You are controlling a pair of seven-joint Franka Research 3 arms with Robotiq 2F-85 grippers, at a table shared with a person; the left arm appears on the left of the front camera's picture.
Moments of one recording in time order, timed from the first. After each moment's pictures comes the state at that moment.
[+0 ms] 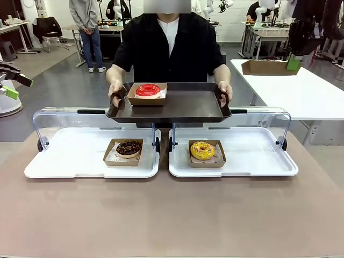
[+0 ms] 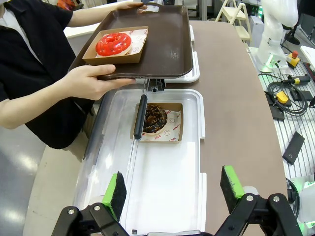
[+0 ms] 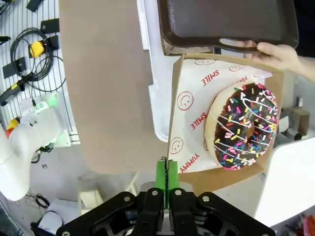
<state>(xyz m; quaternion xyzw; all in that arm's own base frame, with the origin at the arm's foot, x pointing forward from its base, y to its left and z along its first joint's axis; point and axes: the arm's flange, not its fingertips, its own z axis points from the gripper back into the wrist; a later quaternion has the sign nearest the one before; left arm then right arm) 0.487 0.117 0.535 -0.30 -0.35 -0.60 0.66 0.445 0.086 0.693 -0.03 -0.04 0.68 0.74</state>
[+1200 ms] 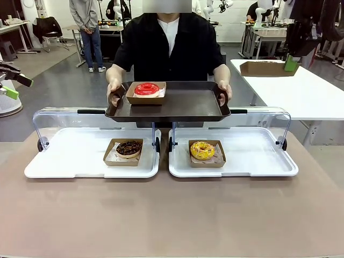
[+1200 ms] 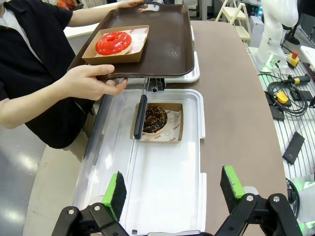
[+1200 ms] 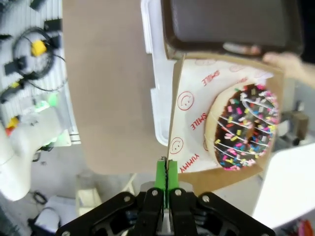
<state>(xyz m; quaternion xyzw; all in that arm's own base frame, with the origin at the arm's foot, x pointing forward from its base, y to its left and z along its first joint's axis) 0.487 0.116 0.535 -0.30 -0.35 -0.60 0.66 0.442 0.109 0.691 -0.03 -0.04 0.69 0.72</state>
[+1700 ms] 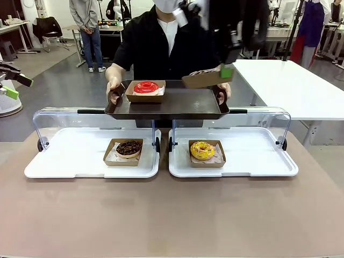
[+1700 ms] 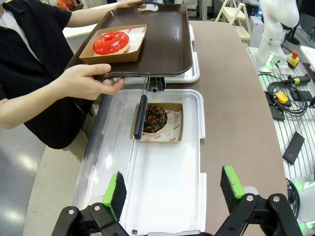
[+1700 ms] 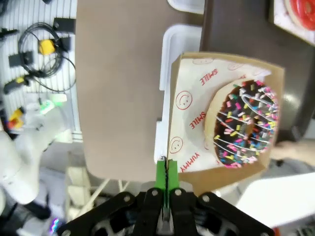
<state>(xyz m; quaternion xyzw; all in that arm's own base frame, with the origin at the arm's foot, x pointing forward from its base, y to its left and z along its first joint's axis) 0.487 0.116 0.535 -0.30 -0.35 -0.60 0.66 0.425 0.287 0.676 -0.08 0.02 0.75 0.66</state>
